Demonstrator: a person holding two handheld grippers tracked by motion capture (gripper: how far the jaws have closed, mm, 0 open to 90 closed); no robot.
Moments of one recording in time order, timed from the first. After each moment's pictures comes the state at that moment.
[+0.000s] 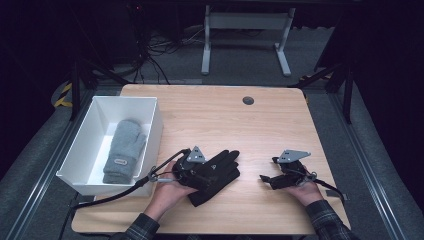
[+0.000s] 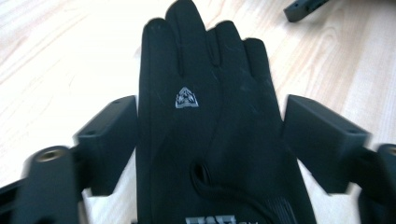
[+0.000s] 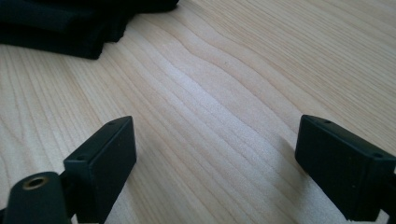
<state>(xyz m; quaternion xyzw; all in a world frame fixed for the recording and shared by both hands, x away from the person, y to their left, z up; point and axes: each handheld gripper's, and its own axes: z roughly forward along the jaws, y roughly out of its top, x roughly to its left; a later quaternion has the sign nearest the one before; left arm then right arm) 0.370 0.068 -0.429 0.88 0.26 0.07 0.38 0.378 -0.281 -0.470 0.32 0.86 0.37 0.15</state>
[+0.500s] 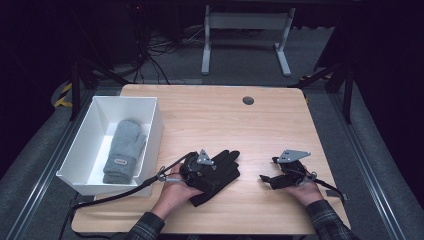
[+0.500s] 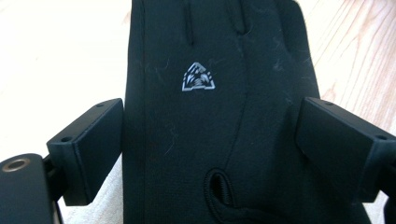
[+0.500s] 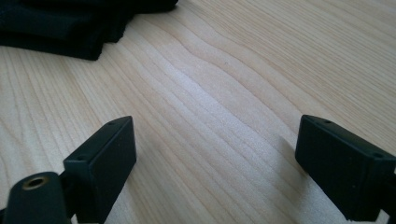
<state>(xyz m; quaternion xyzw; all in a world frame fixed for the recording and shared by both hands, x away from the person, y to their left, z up) 0.380 0.054 -0.460 0.90 0.27 0.06 0.34 0.379 -0.281 -0.470 0.32 0.86 0.37 0.15</state>
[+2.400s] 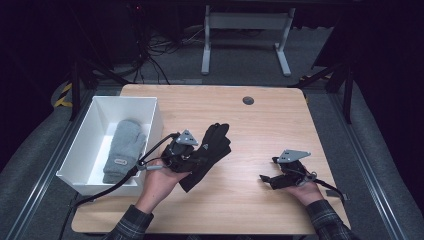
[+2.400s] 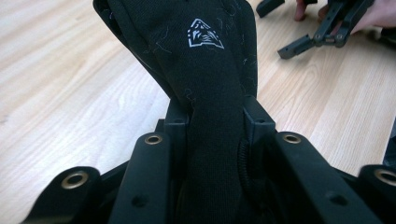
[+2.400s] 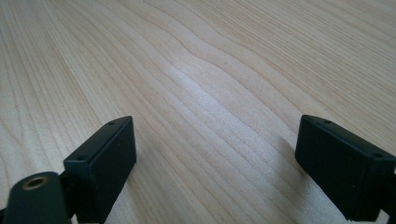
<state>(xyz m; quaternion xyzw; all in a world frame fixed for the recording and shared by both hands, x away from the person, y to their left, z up) 0.372 0.095 -0.356 0.87 0.29 0.07 0.39 0.379 -0.281 -0.470 0.32 0.86 0.37 0.15</state>
